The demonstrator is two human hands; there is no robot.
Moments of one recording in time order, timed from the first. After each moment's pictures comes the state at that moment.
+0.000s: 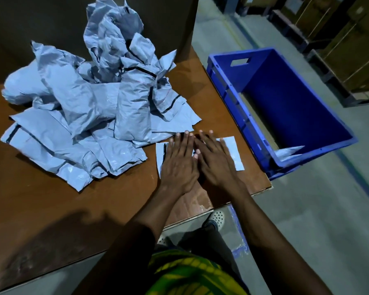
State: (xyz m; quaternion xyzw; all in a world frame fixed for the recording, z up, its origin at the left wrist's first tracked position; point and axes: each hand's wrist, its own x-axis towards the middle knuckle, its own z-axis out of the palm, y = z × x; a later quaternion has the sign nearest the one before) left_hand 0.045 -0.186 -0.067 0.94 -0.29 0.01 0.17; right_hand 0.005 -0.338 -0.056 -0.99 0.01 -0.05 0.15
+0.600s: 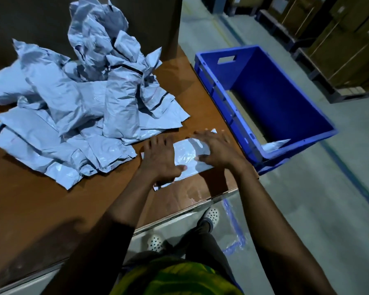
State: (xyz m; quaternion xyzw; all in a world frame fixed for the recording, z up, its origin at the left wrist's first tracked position) left_hand 0.067 -0.167 -0.026 0.95 -0.27 -0.15 0.10; right_hand 0.014 -0.379 -0.018 -0.97 0.02 0.12 0.23
